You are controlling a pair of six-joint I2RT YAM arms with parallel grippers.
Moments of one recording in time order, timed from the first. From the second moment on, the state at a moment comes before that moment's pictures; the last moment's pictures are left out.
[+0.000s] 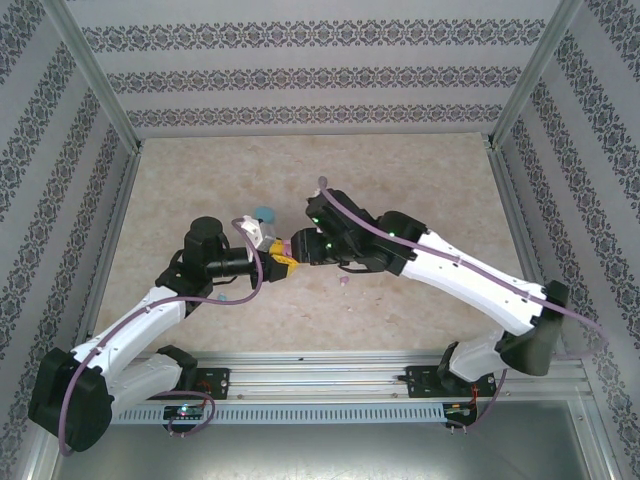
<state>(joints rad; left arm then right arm) -0.41 1.02 0.59 0.12 0.85 0.06 1.00 1.43 1.49 -0.89 0.04 0.81</state>
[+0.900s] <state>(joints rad) -0.42 1.03 0.61 0.10 0.79 0.02 0.81 1.23 0.96 -0.76 0.01 0.99</state>
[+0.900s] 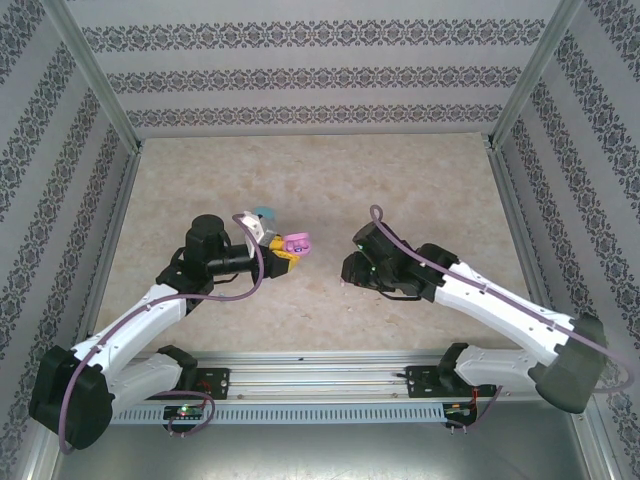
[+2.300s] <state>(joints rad) -0.42 0.98 0.61 -0.05 0.72 0.11 0.75 1.84 1.23 -0.81 -0.08 0.81</state>
